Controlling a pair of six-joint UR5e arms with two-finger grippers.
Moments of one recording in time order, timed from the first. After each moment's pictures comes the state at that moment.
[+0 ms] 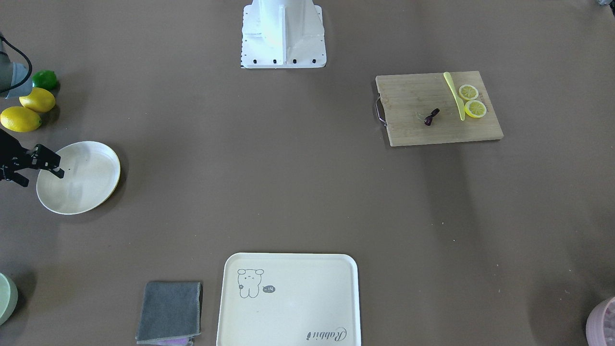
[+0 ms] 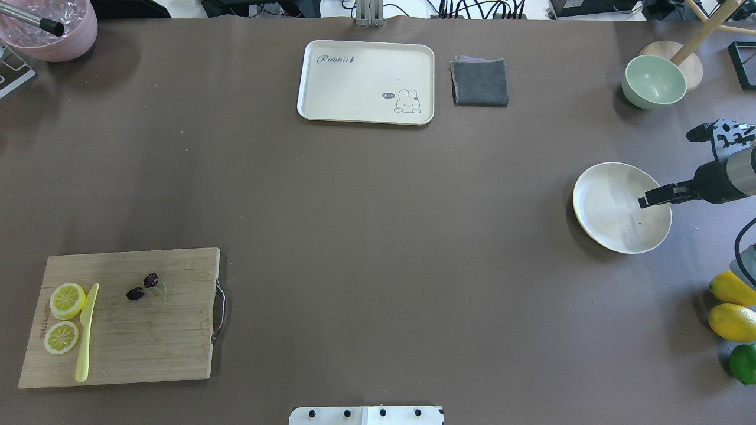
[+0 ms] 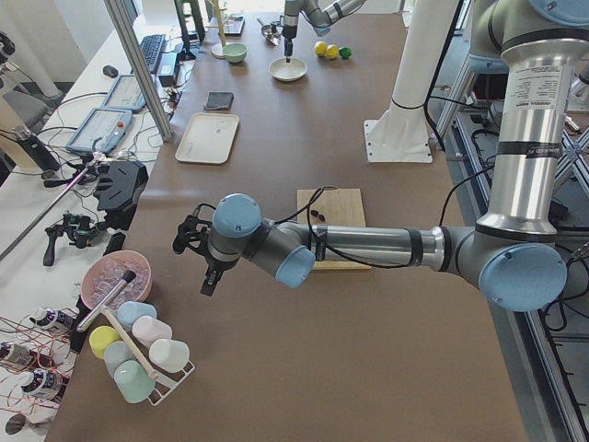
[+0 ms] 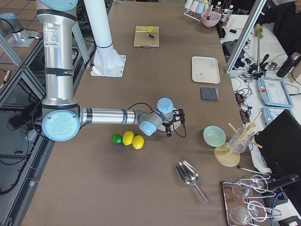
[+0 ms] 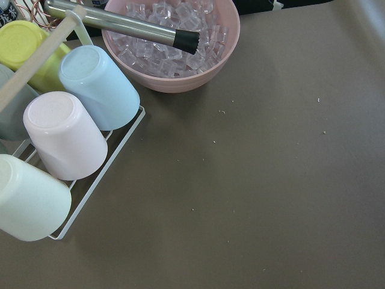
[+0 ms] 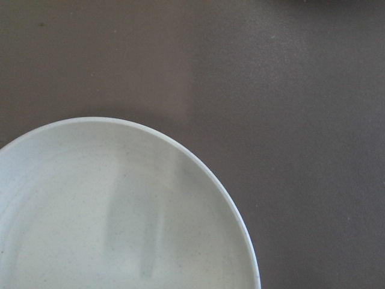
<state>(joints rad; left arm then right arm) -1.55 -1.62 -1.54 -2.12 -2.39 -0.22 1.02 -1.58 1.48 -0.74 2.22 0.70</state>
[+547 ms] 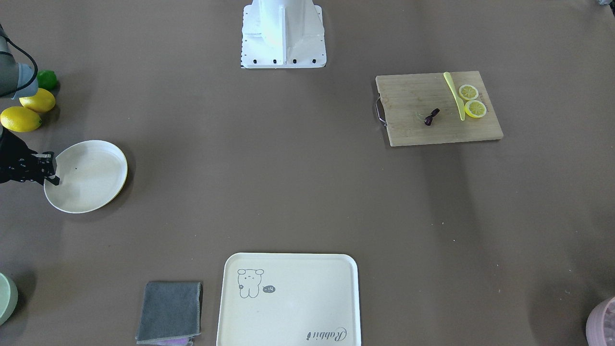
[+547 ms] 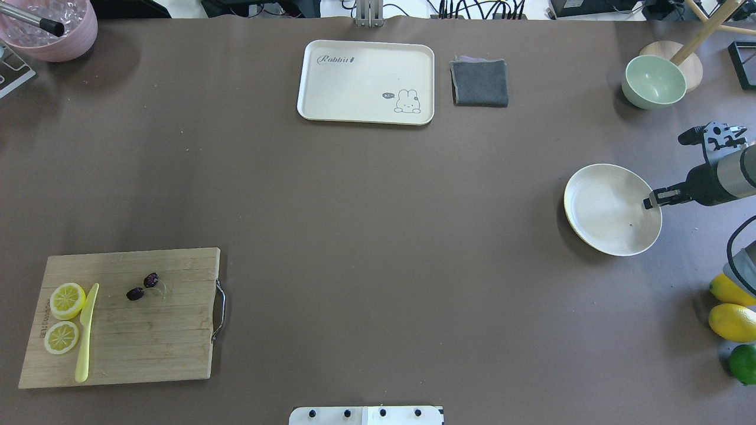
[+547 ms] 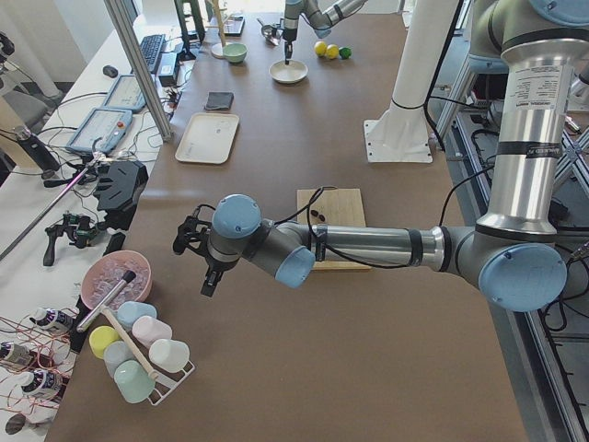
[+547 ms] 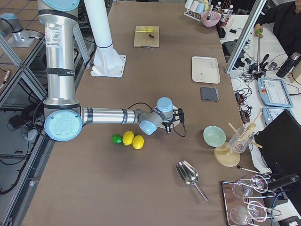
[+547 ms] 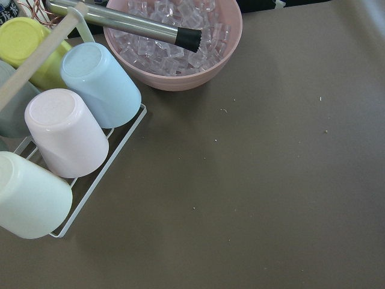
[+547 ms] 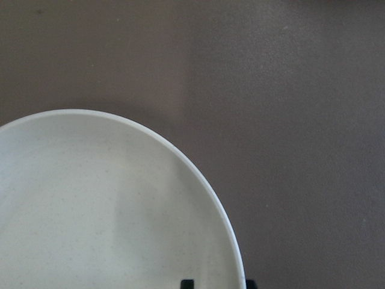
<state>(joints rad) -1.55 -1.62 -1.54 -2.12 -2.39 -0.22 1.00 -1.58 1.48 -0.74 2.19 0.70</state>
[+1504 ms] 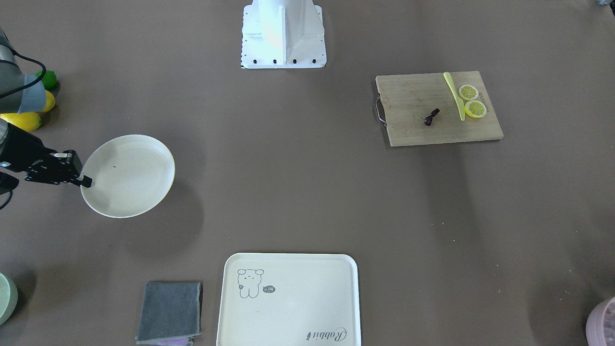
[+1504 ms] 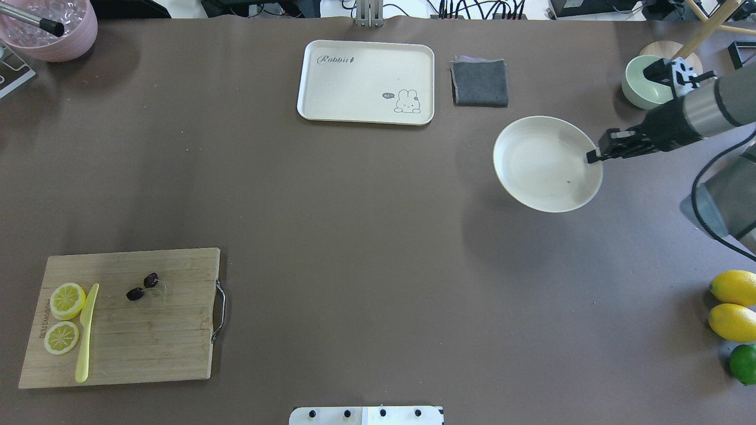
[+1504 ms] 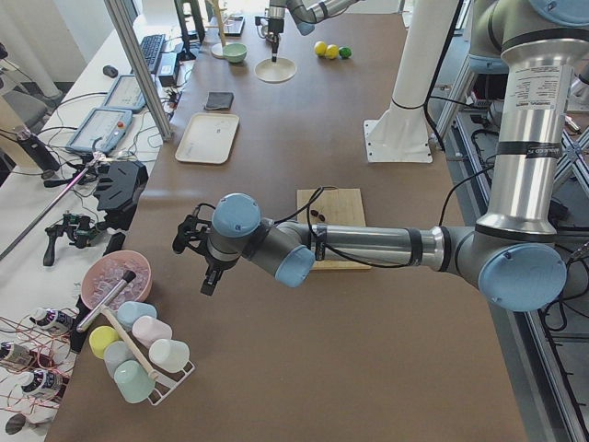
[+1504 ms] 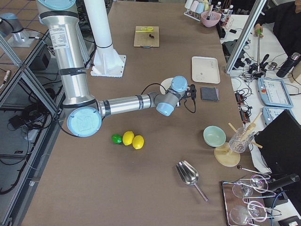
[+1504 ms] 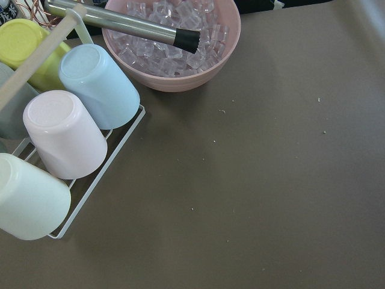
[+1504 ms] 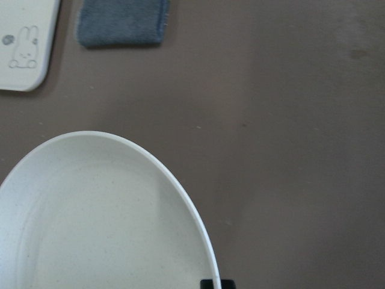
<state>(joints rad) -1.55 -1.62 -1.54 -2.12 -2.39 -0.22 1.03 -1.34 1.52 -0.73 2.41 1.01</state>
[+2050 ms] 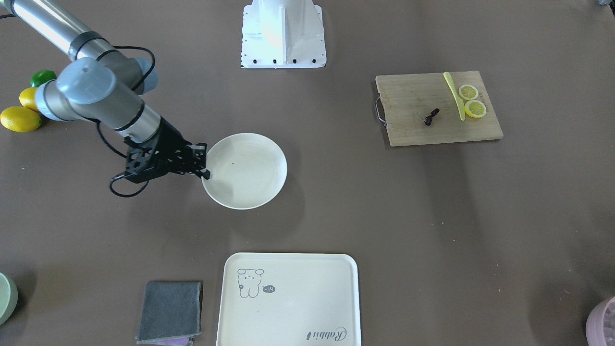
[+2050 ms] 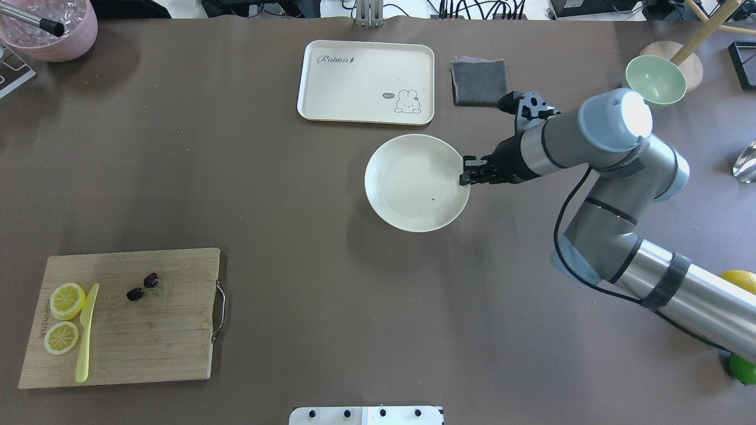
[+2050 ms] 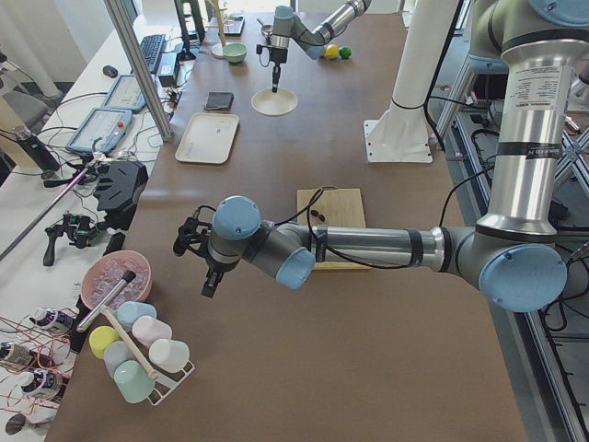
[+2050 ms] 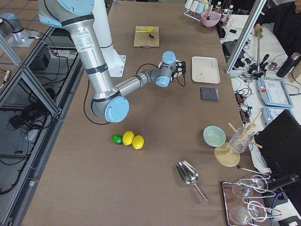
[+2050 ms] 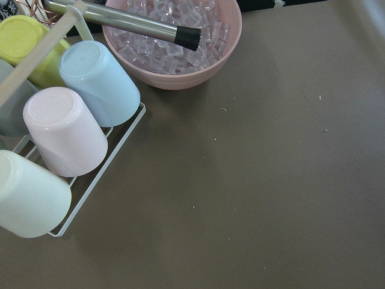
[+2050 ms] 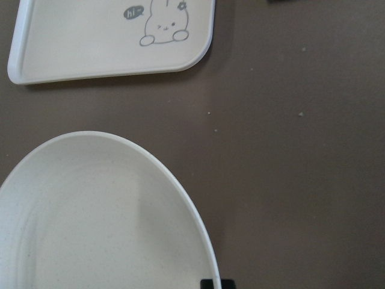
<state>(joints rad) -1.55 -1.62 -1.54 -2.12 -2.39 -0.22 0.69 -1.14 1.56 -0.84 2.03 1.26</state>
